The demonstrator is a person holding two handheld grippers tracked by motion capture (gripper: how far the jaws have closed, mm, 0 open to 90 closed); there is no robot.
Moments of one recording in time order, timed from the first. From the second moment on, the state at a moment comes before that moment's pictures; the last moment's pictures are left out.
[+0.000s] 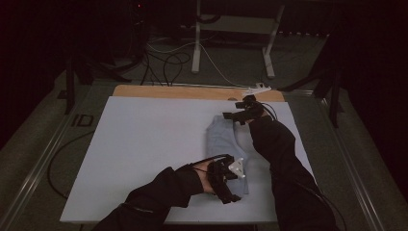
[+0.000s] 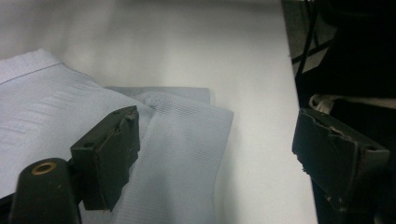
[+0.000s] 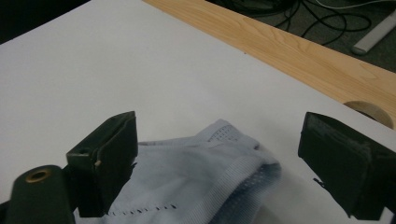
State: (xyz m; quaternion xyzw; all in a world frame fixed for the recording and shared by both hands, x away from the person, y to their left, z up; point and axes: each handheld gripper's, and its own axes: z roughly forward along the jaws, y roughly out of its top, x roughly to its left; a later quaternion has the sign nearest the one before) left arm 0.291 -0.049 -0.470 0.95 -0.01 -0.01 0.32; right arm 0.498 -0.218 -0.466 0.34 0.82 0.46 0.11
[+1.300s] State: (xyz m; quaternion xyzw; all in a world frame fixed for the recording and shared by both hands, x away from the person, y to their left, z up) left arm 0.293 0.093 -0.468 0.92 0.12 0.04 0.37; right arm 0.461 -0.208 -0.468 0.30 0.84 0.44 0.14
